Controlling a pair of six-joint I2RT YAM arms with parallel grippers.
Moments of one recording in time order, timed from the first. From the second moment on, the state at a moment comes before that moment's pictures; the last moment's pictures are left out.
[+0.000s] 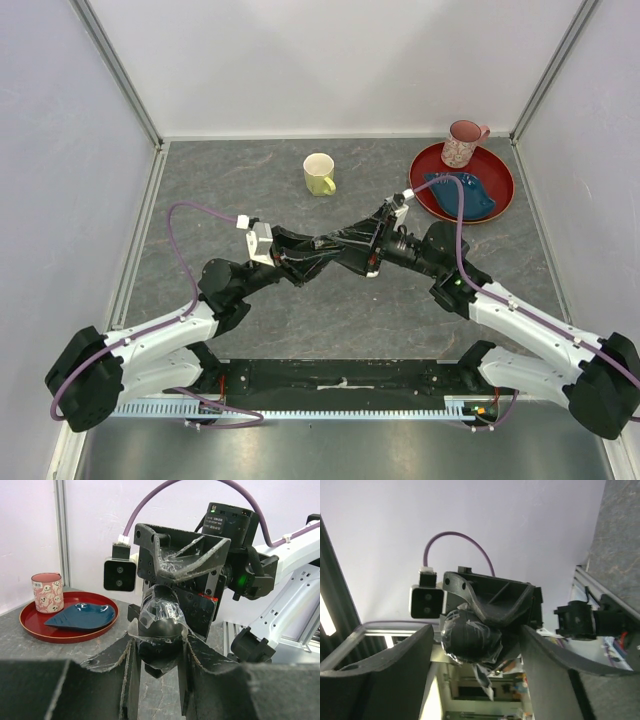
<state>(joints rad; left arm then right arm) -0.80 1.02 0.42 1.08 0.40 -0.33 0.72 1.03 0.67 0.46 -0.45 1.66</state>
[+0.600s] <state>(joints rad) -0.80 0.84 0.42 0.93 0.39 -0.32 0.71 0.89 0.94 -0.12 -0.27 1.01</state>
